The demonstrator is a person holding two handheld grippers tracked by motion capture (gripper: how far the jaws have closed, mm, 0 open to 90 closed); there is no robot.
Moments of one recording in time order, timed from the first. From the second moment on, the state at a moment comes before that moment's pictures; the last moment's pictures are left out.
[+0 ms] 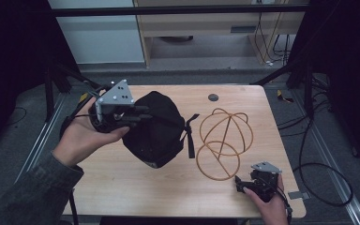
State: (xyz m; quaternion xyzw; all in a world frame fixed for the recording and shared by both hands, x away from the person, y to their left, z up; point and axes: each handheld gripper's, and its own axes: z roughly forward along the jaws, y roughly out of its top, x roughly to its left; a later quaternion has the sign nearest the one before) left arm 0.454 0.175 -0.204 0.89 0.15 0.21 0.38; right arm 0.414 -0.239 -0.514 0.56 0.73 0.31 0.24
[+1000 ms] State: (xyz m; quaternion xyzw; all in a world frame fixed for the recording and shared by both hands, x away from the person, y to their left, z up) left arm 0.456 0.092 -0.153 0.88 0.09 0.22 0.42; right arm 0.414 -0.239 -0.514 0.56 0.73 0.31 0.24
